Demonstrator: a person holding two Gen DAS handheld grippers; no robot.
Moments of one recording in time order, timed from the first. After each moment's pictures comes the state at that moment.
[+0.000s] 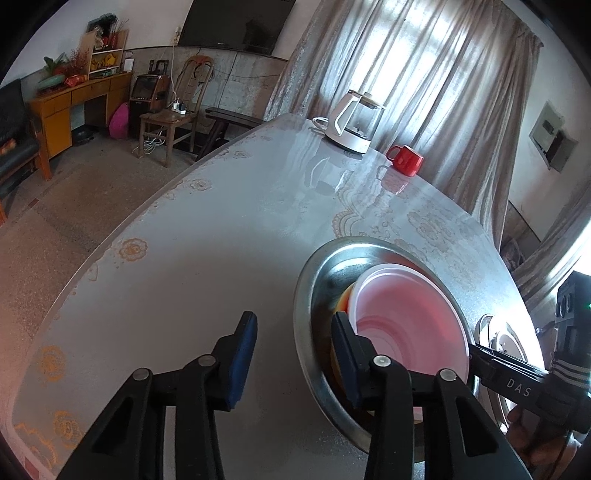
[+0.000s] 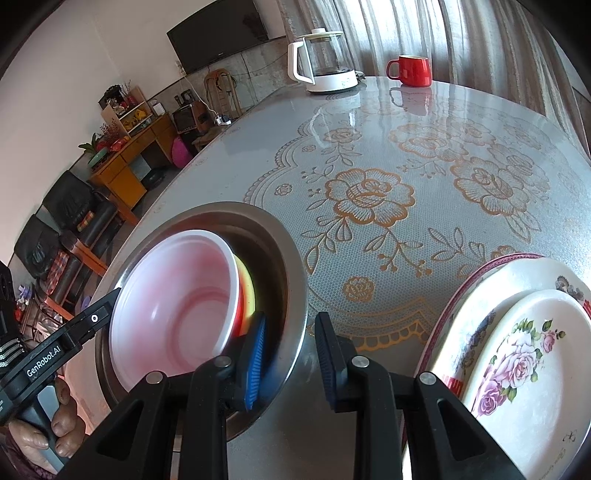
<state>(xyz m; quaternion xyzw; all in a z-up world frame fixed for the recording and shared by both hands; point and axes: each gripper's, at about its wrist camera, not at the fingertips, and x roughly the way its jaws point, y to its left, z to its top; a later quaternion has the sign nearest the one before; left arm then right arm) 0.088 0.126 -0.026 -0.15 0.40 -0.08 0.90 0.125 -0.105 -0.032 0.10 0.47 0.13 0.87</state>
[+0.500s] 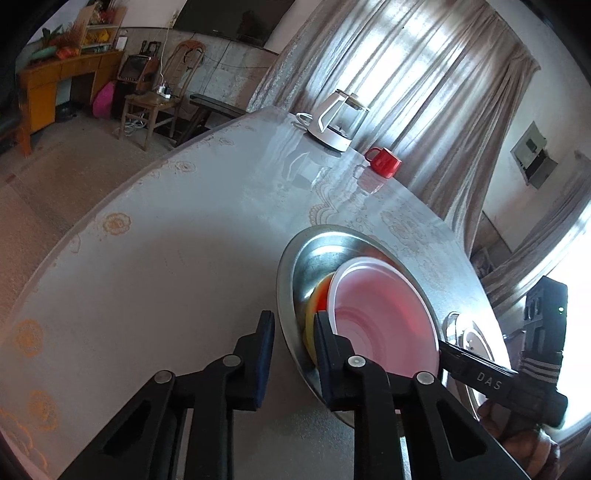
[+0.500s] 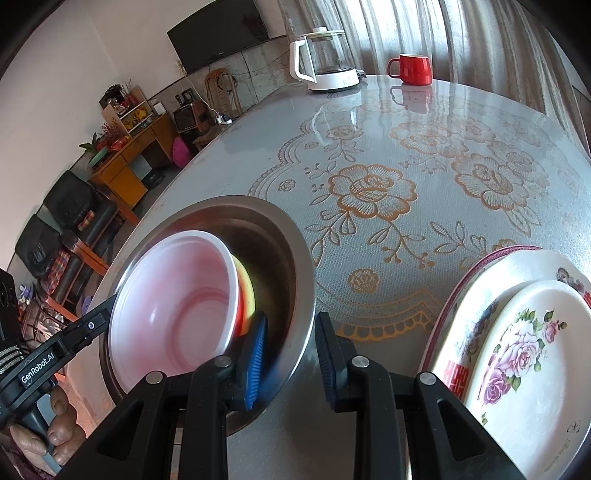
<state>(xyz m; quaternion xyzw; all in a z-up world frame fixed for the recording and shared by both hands) 0.078 0.138 -0.027 -0.21 0.41 -0.13 0.88 0.120 -0.102 -0.034 0.10 0.48 0.13 0.86</state>
